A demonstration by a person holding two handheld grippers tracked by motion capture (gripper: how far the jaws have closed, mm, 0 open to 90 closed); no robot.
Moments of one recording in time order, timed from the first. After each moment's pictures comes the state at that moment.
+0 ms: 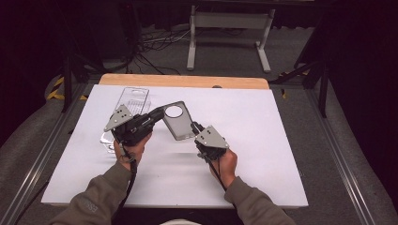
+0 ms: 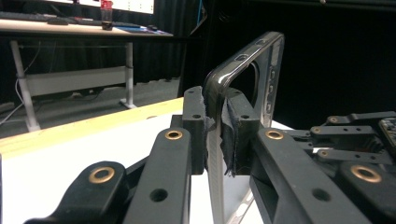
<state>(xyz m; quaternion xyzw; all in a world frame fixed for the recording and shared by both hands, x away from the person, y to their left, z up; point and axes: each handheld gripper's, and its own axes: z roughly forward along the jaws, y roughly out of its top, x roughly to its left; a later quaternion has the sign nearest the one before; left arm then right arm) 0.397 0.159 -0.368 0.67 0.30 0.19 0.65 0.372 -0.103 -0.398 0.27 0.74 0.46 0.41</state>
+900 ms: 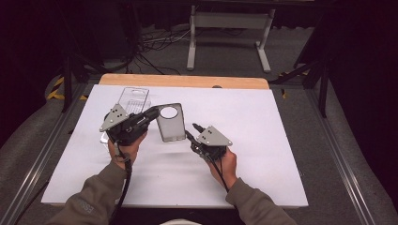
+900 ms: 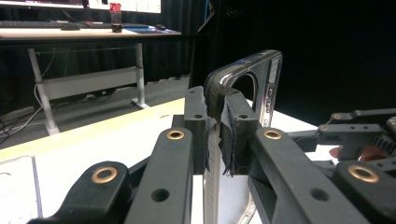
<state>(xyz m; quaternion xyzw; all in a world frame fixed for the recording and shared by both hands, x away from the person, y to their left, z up) 0.395 0.172 -0.363 0.68 0.30 0.22 0.63 0.373 -0.107 -0.400 0.26 0.76 0.49 0.34</state>
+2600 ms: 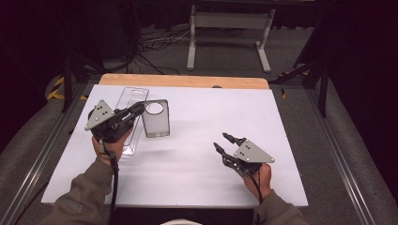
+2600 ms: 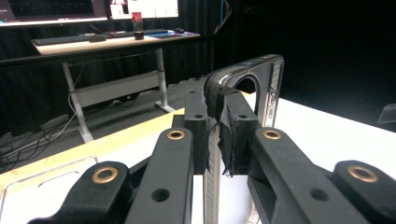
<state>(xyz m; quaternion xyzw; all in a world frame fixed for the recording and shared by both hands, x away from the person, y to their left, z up) 0.396 0.204 -0.351 0.68 0.29 0.27 0.61 0.331 -0.196 -0.397 0.23 0.76 0.50 0.36</state>
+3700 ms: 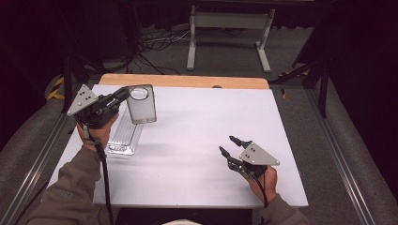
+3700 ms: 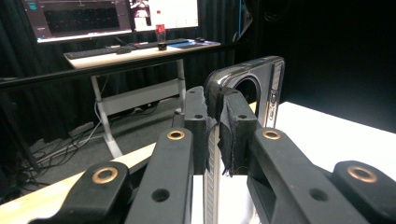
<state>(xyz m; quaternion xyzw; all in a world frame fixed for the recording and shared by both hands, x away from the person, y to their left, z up) 0.423 0.240 -0.327 0.68 0.30 0.30 0.60 0.326 -0.210 -0.404 0.25 0.76 0.48 0.35</state>
